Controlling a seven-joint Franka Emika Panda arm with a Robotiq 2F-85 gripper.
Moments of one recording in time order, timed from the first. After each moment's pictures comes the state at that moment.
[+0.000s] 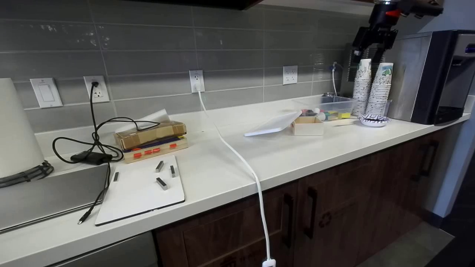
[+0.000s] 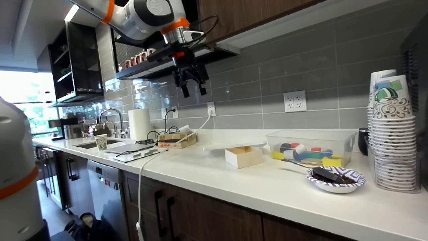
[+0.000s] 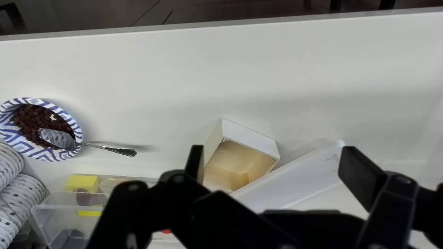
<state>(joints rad) -0.06 -0.50 -0.07 -2.36 -0.03 2.14 -0.04</state>
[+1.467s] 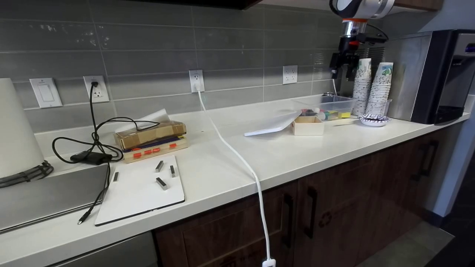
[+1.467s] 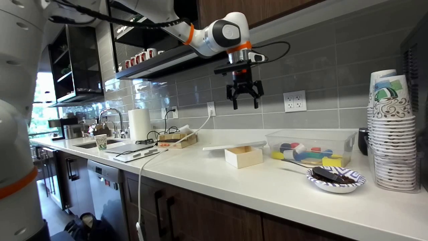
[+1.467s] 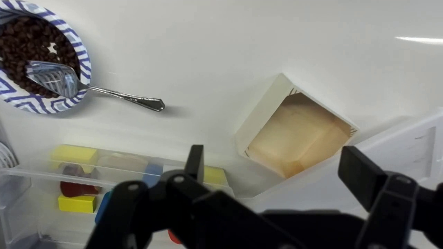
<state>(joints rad) -0.14 0.23 -0.16 -1.68 0.08 2.00 -0.34</state>
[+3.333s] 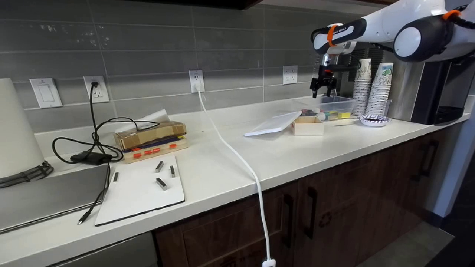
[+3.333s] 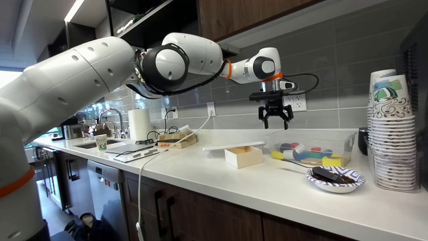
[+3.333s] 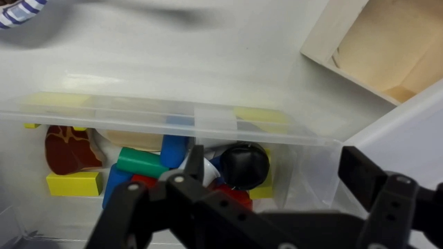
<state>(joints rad) -0.27 1.00 -0.08 -0.68 0.09 1.79 -0.22</state>
